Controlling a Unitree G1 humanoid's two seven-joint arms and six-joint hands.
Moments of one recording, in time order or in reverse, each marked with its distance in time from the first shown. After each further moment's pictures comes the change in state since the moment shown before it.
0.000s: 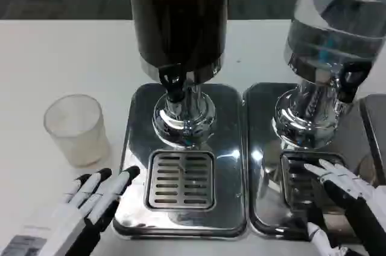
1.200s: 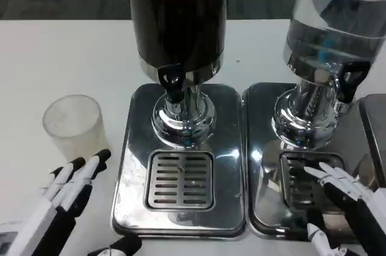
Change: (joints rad) left arm -0.004 -0.059 0.037 0.033 -0.122 0.023 0.015; right arm 0.003 0.007 0.012 0.011 0.019 0.013 0.000
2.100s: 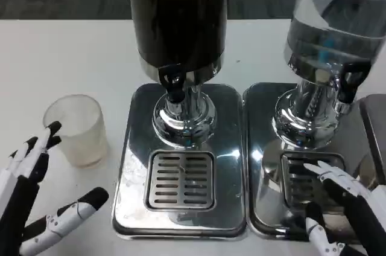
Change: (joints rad) left arm -0.153 -0.054 0.030 0.051 -0.083 0.226 -0.016; right arm -0.017 0.025 0.021 -0.001 0.018 0.034 0.003
